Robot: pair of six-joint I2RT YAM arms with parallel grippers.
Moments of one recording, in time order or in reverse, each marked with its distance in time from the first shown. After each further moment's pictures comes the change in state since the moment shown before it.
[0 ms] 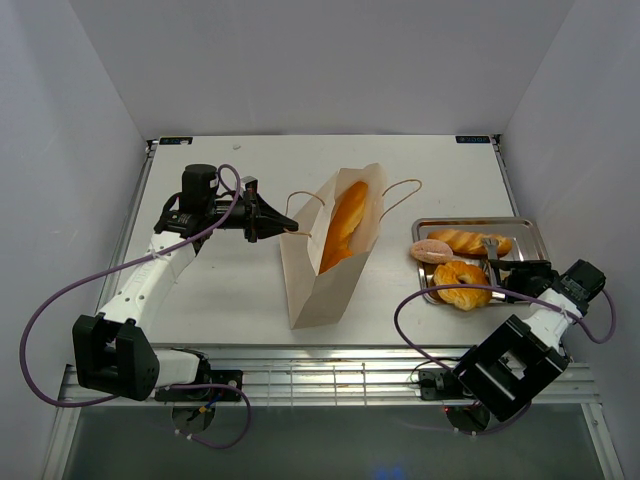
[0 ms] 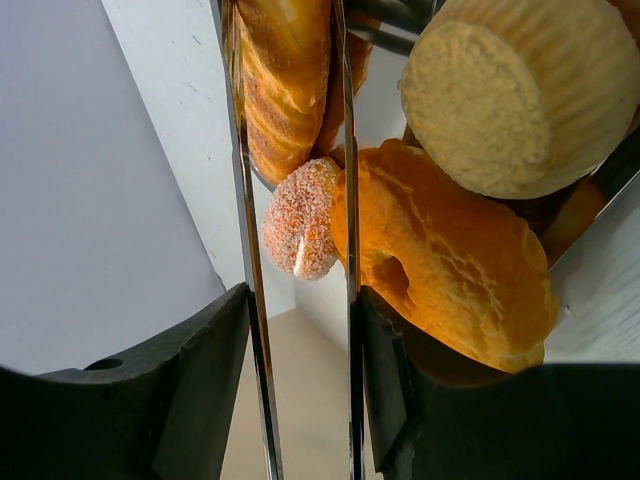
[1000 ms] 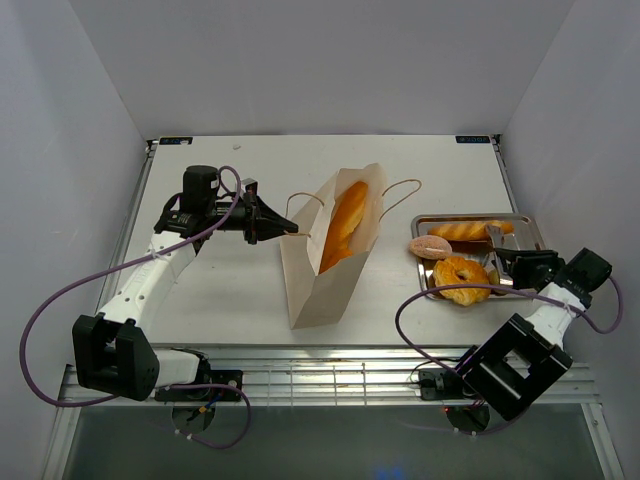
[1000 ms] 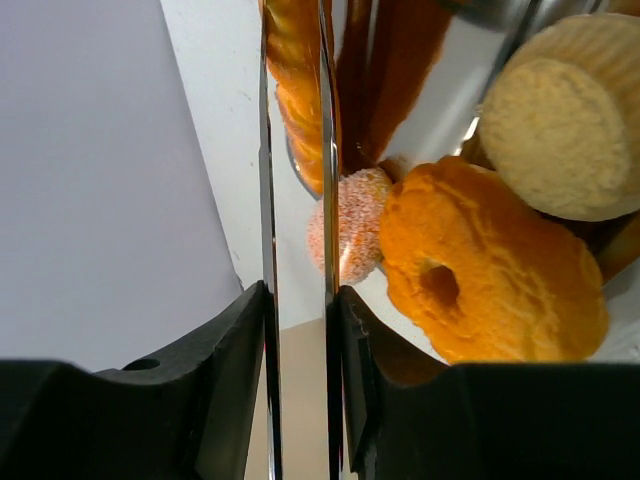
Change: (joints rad) left arm -0.002 0.000 0.003 -0.042 -0.012 0.026; right arm 0.030 0.026 0.026 0.119 -0.022 0.072
